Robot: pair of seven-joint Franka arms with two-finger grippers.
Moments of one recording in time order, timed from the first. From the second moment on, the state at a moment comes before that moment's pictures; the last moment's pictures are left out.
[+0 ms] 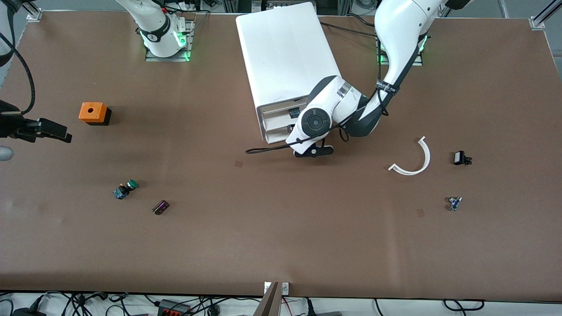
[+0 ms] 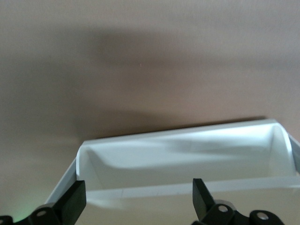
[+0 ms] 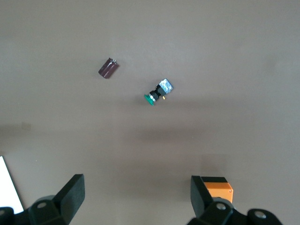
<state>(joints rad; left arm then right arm) -0.45 0.65 -0.27 -1.55 -0.09 1.84 -0.78 -0.02 0.19 -0.06 -1.49 0.04 1.63 -0.07</state>
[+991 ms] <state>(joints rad) -0.45 0.65 -0.29 -1.54 -0.06 1.80 -0.78 -0.02 0.00 -0.05 -1.76 0.01 1.73 -0.07</state>
